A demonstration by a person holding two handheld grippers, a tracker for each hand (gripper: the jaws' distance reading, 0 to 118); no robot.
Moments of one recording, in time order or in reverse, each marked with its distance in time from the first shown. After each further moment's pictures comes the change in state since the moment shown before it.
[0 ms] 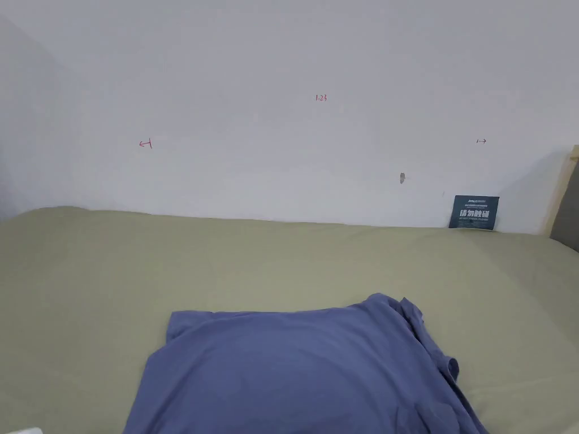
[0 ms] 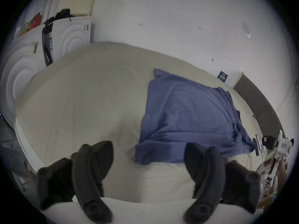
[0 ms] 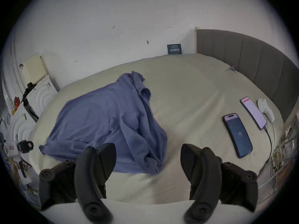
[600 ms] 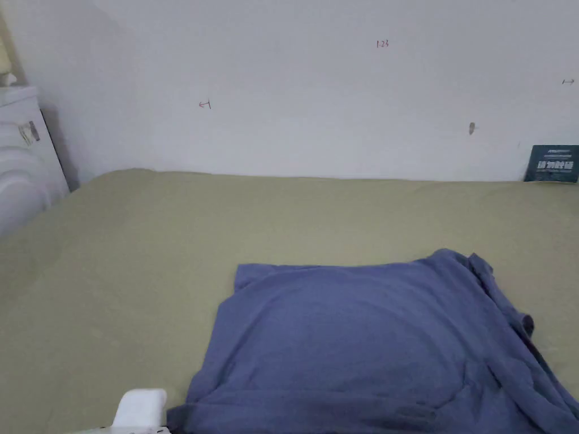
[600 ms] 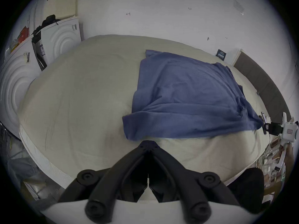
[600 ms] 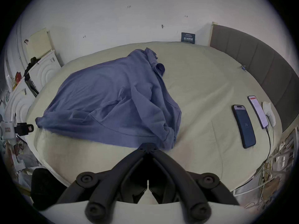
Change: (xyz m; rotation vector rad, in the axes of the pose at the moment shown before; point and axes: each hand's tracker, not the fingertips) left arm 0.008 -0.035 -0.023 -0.148 0.043 -0.120; right arm -0.035 -0.027 -0.003 -0.158 0.006 0.130
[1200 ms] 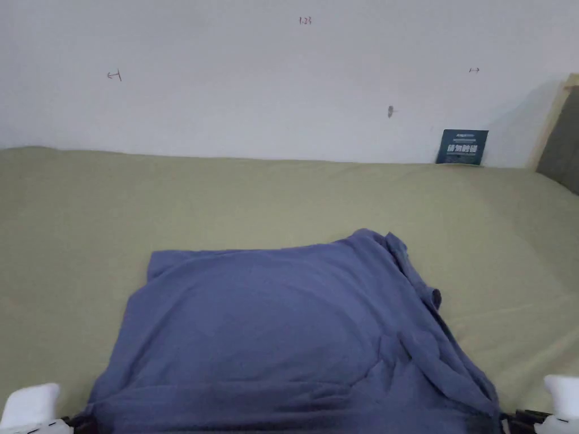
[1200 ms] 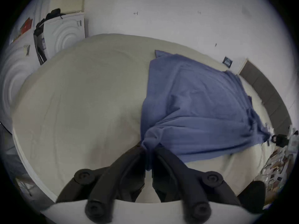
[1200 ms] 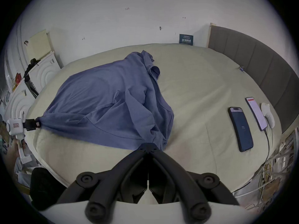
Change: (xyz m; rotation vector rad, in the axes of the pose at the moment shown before) left arm -0.014 0.009 -0.051 0.064 -0.038 0.085; right arm 0.024 -0.002 0.000 0.017 0.011 -0.004
